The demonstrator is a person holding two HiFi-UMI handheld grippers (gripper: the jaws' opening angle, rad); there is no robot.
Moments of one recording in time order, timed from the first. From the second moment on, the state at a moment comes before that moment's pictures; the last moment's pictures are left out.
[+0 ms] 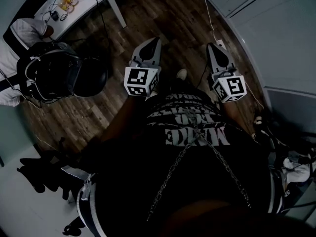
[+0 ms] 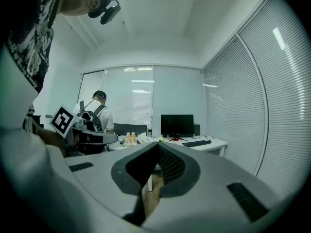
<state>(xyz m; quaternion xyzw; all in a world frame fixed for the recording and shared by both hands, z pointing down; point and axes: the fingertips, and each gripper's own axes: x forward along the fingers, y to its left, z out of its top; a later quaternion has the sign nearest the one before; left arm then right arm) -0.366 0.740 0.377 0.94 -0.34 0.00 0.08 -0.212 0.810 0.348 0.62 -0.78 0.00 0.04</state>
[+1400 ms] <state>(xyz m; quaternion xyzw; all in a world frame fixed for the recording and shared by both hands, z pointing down) -0.146 0.548 0.345 0.92 -0.39 0.03 0.09 0.030 0.621 0.336 0.58 -0.81 0.03 -0.01</state>
